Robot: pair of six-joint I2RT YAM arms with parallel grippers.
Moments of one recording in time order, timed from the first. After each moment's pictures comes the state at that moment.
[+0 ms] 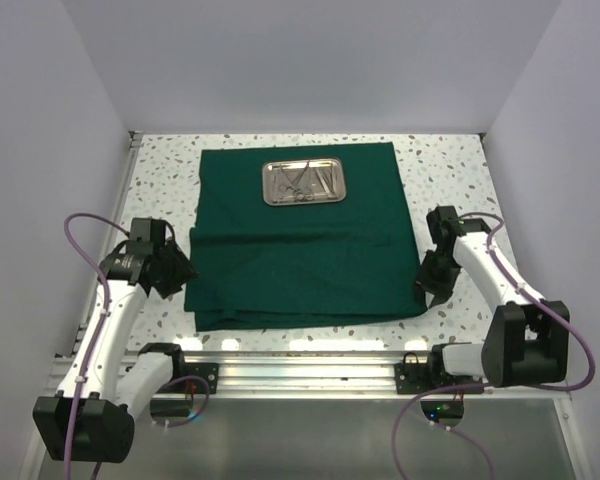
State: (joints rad) left arm -0.03 0.91 0.81 -0.98 -0.02 -0.70; right arm 0.08 1.32 0.91 -1.13 0.07 0.61
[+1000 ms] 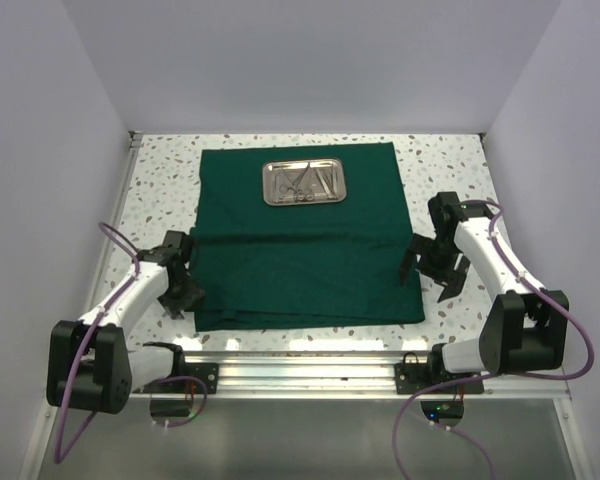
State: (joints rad) left arm -0.11 1.18 0.61 -0.88 -0.19 -0.84; right arm 0.06 1.39 1.04 -1.22 0.00 0.56
